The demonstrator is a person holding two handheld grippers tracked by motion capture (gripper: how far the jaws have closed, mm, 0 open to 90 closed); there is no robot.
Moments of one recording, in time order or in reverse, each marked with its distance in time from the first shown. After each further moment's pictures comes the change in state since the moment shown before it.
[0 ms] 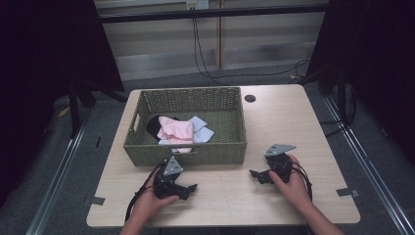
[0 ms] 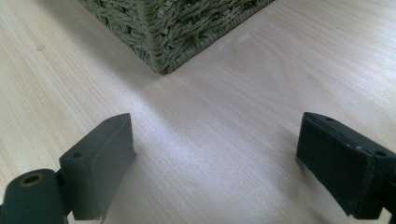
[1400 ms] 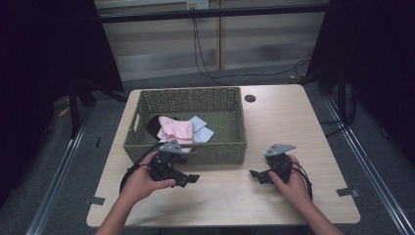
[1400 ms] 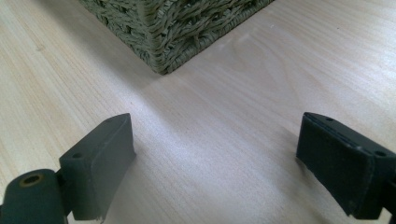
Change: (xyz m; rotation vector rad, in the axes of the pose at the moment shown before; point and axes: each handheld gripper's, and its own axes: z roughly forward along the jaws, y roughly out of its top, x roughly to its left) left arm 0.004 0.083 -0.057 0.062 -0.218 -0.005; right arm -0.001 0.000 0.000 -0.005 0.000 -0.007
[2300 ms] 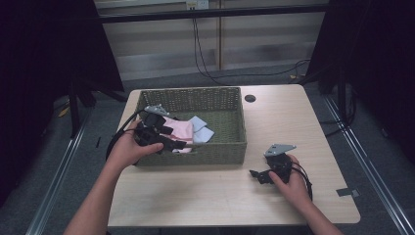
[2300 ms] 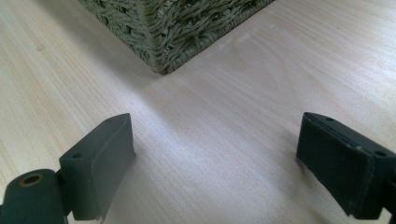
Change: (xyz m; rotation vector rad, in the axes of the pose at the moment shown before) left arm 0.060 0.051 -0.043 0.016 0.107 -0.073; right arm 0.000 0.000 0.000 0.000 0.000 0.000
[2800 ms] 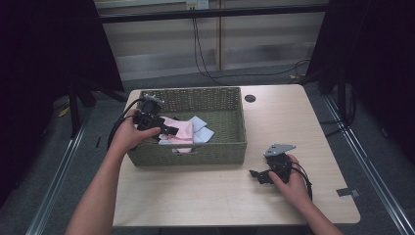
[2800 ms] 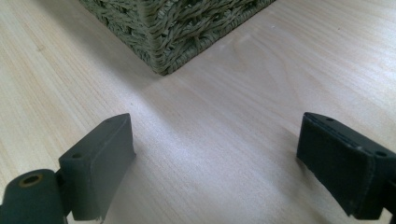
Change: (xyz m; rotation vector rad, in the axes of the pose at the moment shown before) left arm 0.065 0.005 0.026 0.060 0.091 -0.105; right arm 0.000 0.000 0.000 0.001 0.000 -0.002
